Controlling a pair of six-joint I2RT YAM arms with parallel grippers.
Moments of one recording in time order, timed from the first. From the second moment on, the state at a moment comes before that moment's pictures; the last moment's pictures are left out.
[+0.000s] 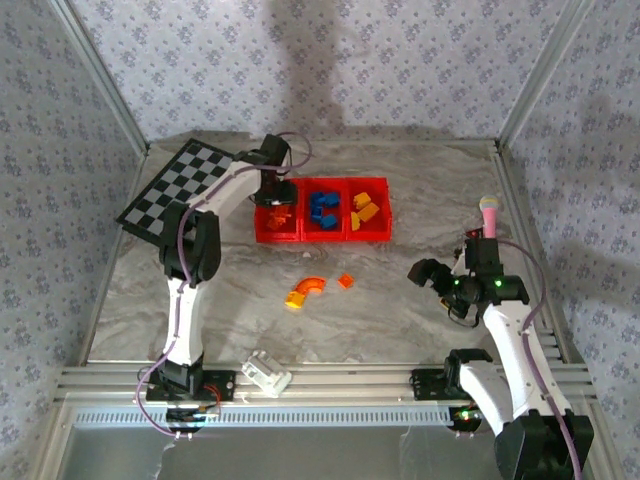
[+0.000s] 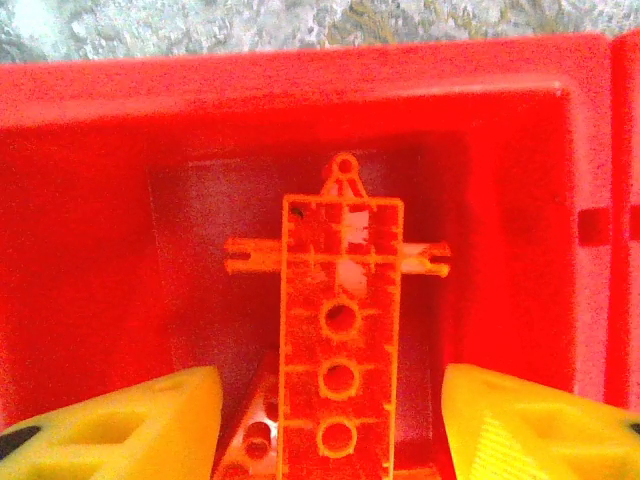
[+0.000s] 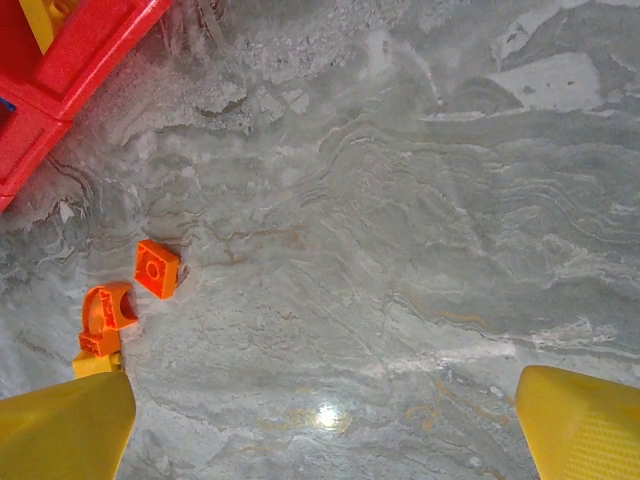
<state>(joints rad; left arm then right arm) -0.41 2.18 1.87 -0.87 -0.01 -0.34 0.00 0.82 0.65 -0.92 -0.36 0.59</state>
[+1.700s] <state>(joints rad) -0.82 1.77 1.23 -0.84 0.06 0.12 0.04 0.83 0.61 -0.84 -0.35 0.65</state>
